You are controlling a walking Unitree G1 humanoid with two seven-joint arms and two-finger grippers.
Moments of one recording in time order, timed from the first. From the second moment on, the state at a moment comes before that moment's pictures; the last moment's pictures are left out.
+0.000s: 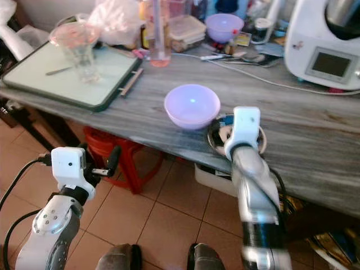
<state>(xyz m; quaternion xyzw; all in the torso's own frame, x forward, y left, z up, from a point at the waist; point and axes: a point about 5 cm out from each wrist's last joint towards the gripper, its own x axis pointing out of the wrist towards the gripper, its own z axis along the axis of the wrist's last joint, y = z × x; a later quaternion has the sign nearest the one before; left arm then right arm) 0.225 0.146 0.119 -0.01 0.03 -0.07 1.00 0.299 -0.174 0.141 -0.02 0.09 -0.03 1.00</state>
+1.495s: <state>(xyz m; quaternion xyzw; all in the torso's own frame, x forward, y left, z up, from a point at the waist) 0.238 0.138 0.127 -0.02 0.00 -0.08 1.00 0.292 -0.164 0.179 -0.04 -0.09 -0.03 0.99</state>
